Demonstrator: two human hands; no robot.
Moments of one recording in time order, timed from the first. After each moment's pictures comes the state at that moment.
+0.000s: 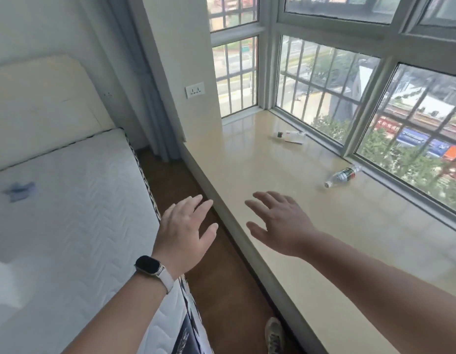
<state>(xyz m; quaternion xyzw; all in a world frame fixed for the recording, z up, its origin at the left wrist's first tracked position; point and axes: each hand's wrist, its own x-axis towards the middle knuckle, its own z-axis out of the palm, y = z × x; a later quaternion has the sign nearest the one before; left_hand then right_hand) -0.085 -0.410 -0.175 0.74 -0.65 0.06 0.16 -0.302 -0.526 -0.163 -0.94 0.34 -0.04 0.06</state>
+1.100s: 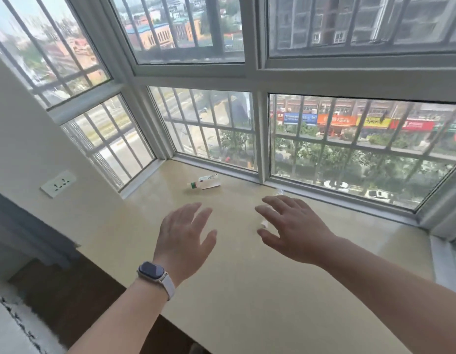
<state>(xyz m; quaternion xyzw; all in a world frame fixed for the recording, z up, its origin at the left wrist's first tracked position) -0.168 -0.806 -0.154 0.56 -0.81 0.07 0.13 -0.436 -0.785 -0.157 -0.81 0.57 -0.11 0.01</state>
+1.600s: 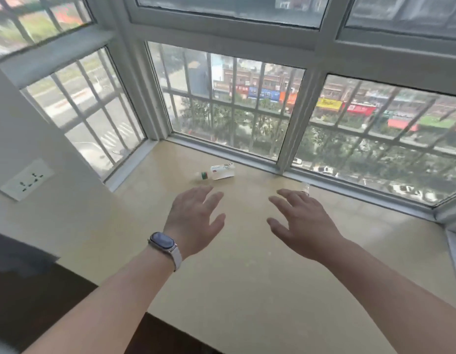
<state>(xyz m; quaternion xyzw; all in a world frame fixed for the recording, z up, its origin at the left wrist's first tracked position) 0.005 -1.024 -0.199 0.47 -0.88 -0.03 0.10 -0.247 -0.940 -0.185 -0.71 0.70 -0.04 0.06</state>
